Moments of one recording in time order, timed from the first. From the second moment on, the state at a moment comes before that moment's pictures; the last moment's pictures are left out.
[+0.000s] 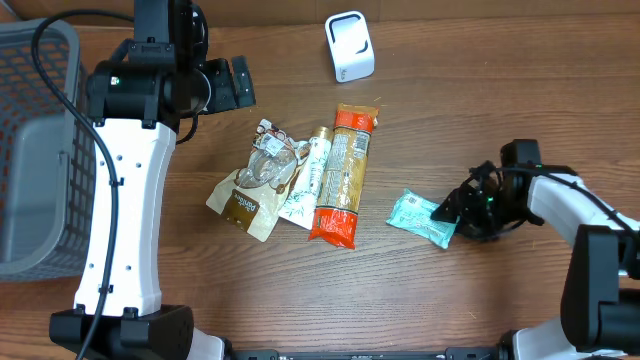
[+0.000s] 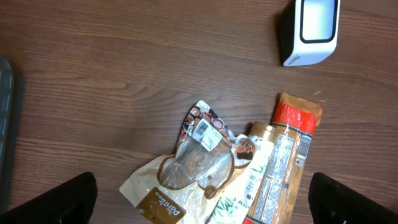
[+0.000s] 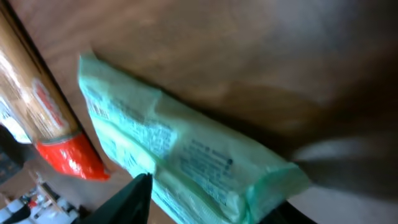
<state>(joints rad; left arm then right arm) -0.08 1.67 1.92 -1.22 0.00 -0.28 -0.04 1.71 0.86 -0.70 -0.60 0.30</state>
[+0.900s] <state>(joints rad) -0.08 1.67 1.92 -1.22 0.00 -0.28 0.09 1.82 0.87 -0.44 -0.74 0.28</state>
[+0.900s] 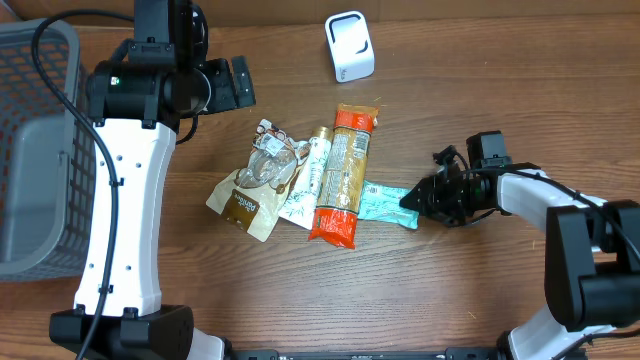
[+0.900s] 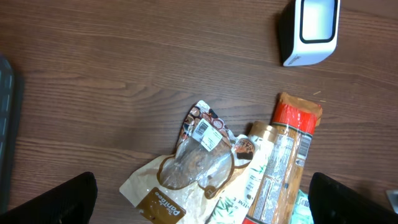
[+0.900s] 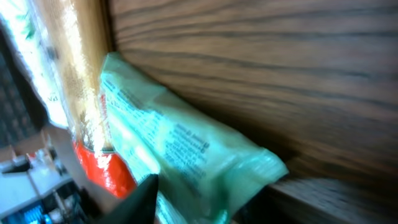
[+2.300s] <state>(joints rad) -0.08 1.67 1.92 -1.22 0.00 -0.28 0.19 1.67 1.56 -1.19 -0.84 0.00</state>
